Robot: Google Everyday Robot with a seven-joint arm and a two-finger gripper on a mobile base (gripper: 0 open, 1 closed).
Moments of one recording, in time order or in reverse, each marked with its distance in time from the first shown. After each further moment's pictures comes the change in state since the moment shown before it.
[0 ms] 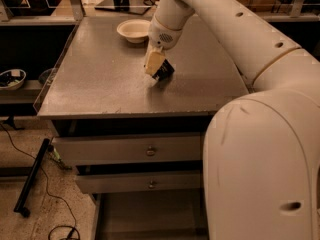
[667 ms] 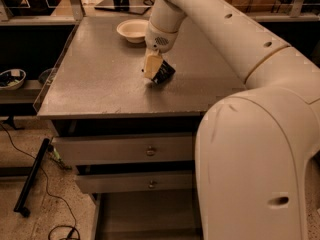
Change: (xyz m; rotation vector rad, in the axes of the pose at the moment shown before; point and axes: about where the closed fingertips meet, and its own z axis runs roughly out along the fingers) arm 0.002 0.002 0.014 -0.021 0.059 0.013
